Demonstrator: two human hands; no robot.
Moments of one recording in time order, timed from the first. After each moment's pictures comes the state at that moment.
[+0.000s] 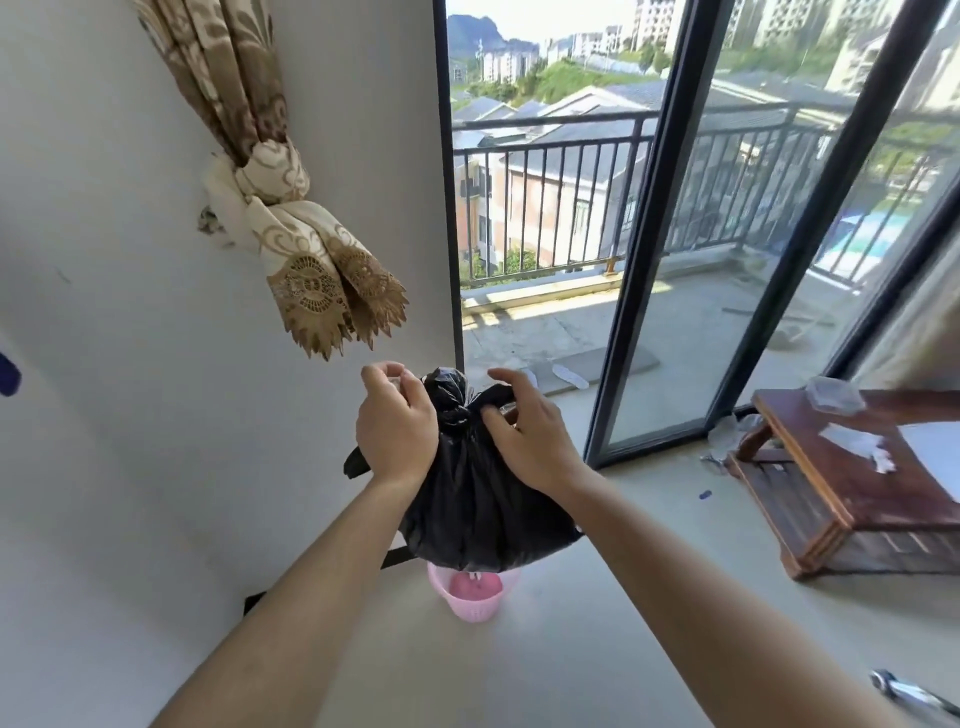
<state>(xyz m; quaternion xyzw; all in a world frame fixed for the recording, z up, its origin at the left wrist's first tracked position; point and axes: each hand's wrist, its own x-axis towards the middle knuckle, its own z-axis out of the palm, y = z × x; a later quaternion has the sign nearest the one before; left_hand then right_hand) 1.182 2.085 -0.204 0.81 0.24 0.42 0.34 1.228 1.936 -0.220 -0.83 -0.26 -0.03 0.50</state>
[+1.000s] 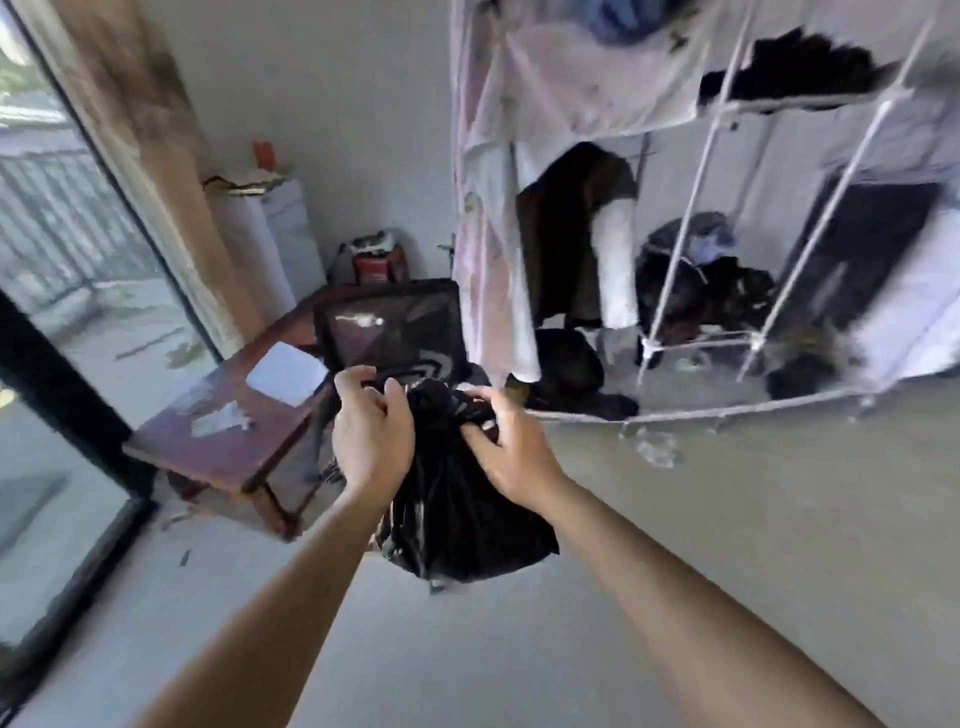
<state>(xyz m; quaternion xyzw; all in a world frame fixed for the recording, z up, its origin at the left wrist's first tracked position) 1.033 1.114 -0.238 0.81 -0.24 0.09 0.52 0.898 1.023 -0.257 -0.82 0.26 -0.27 0.44</state>
